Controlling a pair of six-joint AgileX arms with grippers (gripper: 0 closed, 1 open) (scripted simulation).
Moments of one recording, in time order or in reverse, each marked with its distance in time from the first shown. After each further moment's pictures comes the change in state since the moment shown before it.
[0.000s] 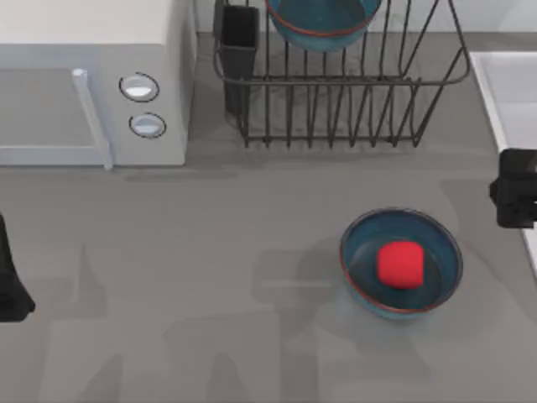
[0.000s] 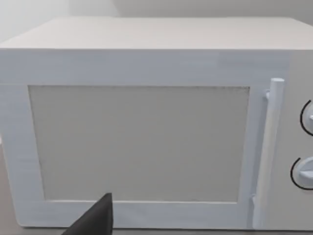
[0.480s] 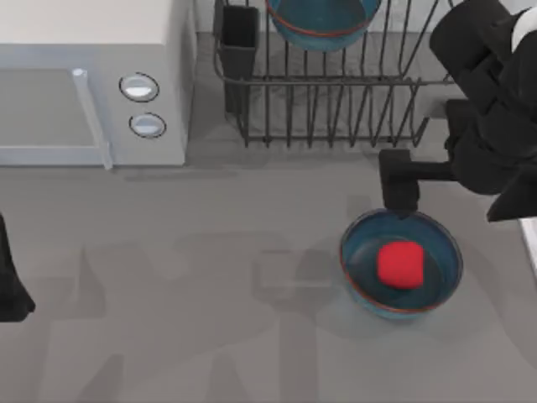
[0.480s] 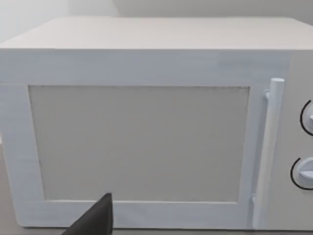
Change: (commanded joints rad) left arm 0.000 0.000 0.000 0.000 0.000 0.000; right arm 0.161 0.626 0.483 -0.369 0.012 0.161
